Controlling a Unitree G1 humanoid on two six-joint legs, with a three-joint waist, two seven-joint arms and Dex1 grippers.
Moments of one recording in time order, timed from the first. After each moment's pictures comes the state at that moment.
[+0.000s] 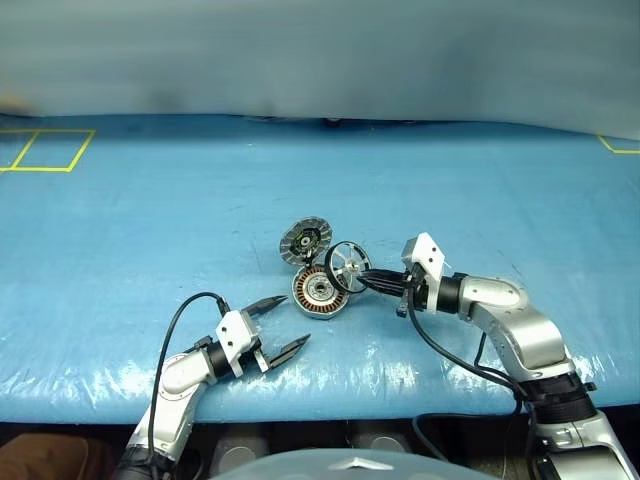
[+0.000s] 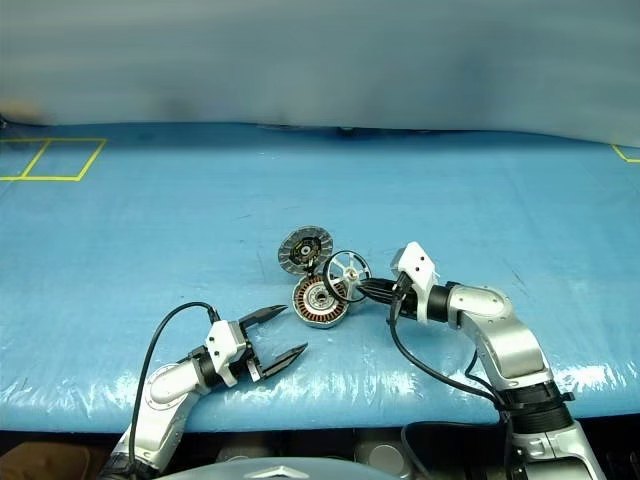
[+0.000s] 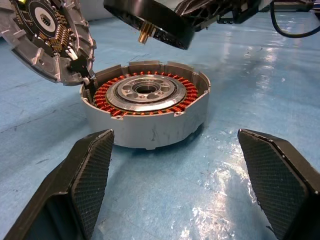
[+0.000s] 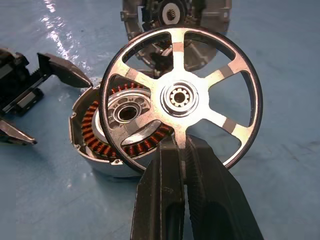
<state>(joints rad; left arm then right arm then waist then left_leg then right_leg) 0.13 0.33 -0.20 0.15 -0.20 -0.43 -0.86 -0.18 -0.56 0.09 -0.15 0.34 0.45 0.95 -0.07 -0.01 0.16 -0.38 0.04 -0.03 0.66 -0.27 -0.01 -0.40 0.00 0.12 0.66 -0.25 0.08</state>
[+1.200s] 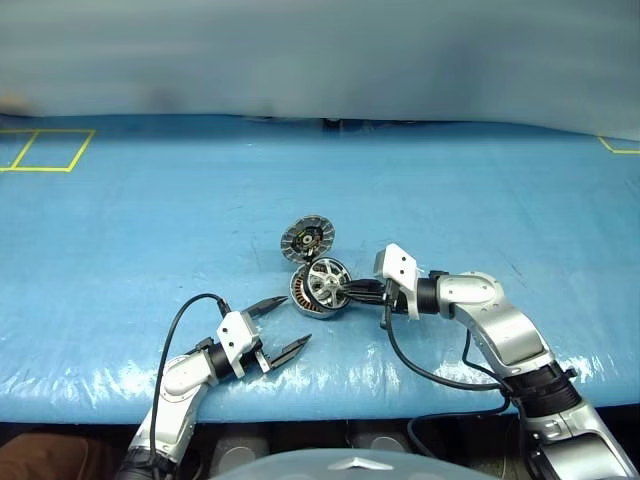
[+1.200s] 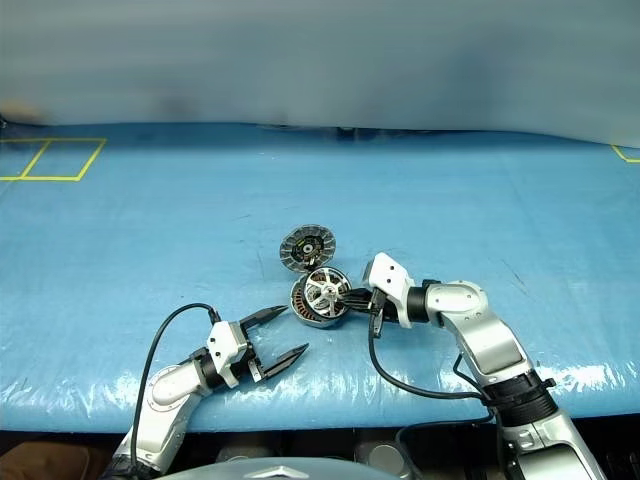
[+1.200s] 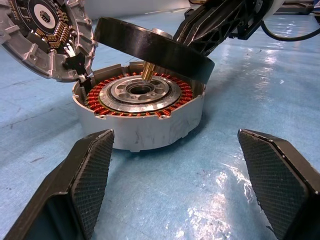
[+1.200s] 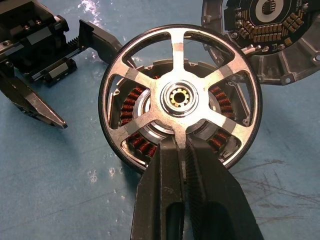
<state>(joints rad) 0.14 0.32 -0.20 0.15 -0.20 -0.43 -0.85 -0.24 -0.56 0.23 -0.15 0.22 0.38 1.00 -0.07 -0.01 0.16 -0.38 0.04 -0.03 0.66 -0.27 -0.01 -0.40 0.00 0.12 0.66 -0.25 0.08</state>
